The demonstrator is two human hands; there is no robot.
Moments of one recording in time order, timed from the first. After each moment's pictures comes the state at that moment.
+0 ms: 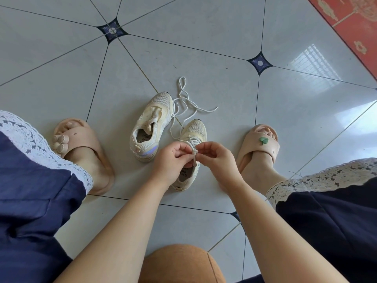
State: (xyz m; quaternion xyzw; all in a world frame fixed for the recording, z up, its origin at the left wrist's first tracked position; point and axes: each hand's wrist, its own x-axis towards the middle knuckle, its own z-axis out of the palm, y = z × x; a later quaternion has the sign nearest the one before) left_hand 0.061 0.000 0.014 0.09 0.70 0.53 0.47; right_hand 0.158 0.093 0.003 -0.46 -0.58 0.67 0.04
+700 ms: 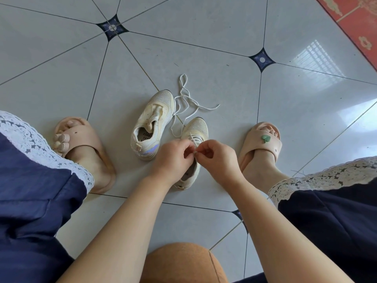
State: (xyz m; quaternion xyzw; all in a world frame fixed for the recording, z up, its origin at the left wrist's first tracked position) left_hand 0.054 0.001 0.012 0.35 0.83 0.32 0.30; right_hand 0.153 0.092 0.009 -0.42 -0.77 0.48 0.01
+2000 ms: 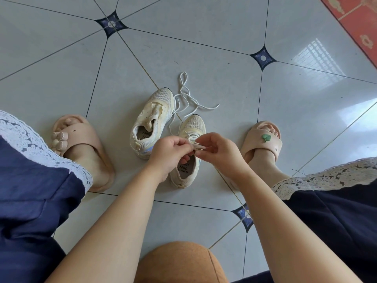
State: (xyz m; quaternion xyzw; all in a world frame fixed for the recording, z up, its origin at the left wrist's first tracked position) left_hand 0.043 0.003 0.008 0.07 0.71 0.49 0.50; right_hand 0.153 0.109 0.015 -0.40 -0.69 0.61 -0.04
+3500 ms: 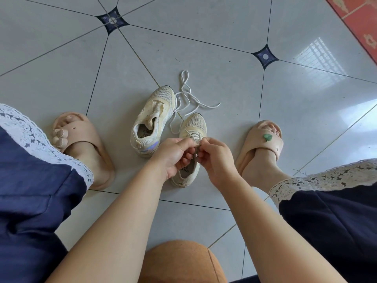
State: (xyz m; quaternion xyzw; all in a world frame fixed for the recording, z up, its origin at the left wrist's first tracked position) left_hand 0.044 0.016 0.008 -0.12 0.59 0.53 0.60; right_hand 0.135 0.084 0.009 -0.52 -0.40 0.75 0.06
